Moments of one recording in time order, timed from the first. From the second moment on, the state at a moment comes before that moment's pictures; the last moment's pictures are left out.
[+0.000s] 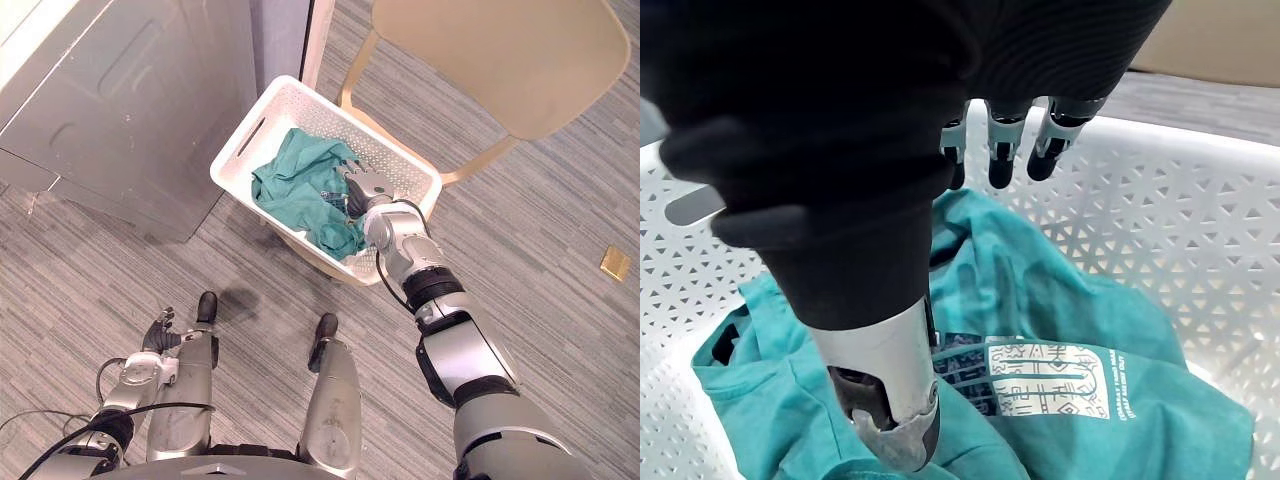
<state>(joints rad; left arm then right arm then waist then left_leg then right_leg) -0.19 0.12 0.00 0.91 0.00 -0.12 0.15 -0.86 -0.55 0.43 0.74 -0.77 -0.04 -0.05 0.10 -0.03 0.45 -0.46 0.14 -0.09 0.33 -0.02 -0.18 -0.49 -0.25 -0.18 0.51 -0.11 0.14</state>
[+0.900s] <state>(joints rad) -0.22 0.07 0.03 0.80 -0.08 -0.13 0.20 -1.01 -0.52 0.41 0.81 -0.66 0.01 -0.12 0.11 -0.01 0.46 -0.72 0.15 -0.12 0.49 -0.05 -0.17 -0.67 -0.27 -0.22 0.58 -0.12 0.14</state>
